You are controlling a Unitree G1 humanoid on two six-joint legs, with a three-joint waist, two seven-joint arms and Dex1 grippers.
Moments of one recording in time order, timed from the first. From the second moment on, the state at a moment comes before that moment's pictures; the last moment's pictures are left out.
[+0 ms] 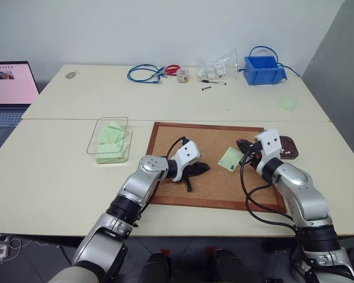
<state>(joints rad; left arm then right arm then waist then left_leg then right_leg) -0.61 0.28 -0.34 0.33 -0.06 0.26 -0.95 -0.31 -0.38 -0.02 -0.10 0.21 0.39 0.44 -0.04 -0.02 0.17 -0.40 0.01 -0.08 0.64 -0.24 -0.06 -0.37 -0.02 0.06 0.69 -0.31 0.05</state>
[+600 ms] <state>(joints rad) -0.61 0.28 -0.34 0.33 -0.06 0.26 -0.96 -0.40 -0.38 -0.30 0.12 0.20 0.47 0.11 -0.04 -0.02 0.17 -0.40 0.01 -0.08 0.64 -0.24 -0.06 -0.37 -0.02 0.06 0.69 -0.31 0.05</state>
